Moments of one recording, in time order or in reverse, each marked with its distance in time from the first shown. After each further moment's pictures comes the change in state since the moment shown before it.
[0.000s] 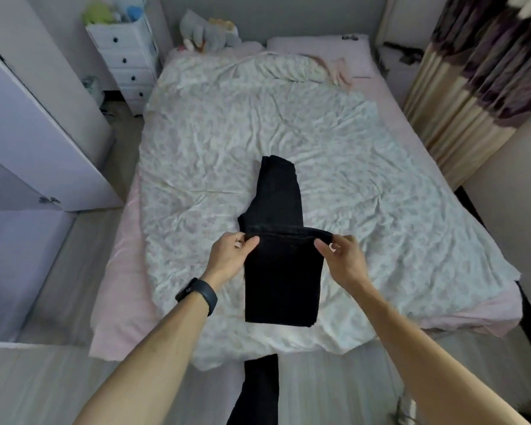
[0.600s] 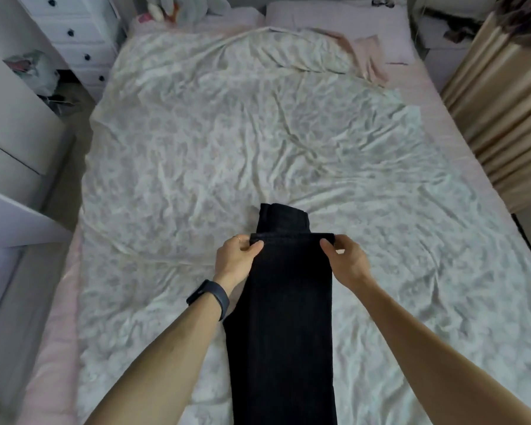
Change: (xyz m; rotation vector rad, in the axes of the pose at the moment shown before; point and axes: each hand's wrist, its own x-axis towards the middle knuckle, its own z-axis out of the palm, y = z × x) left_hand 0.429 0.014 0.043 -0.102 -0.040 -0.193; right_hand 0.436 -0.007 0.086 0.011 -0.060 0.199
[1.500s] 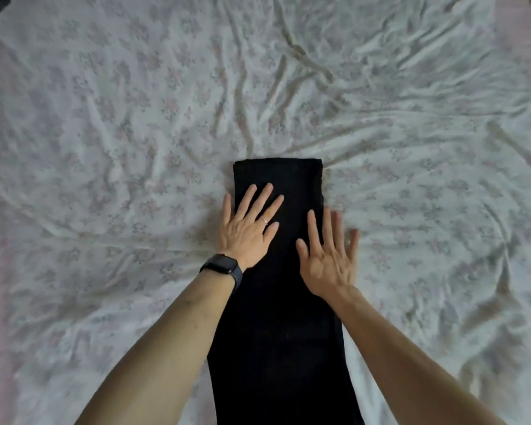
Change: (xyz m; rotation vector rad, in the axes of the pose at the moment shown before) left_hand 0.136 -0.098 0.102 1.104 -0.073 0.502; right_hand 0.079 0.126 0.131 -0.857 -0.032 -0.171
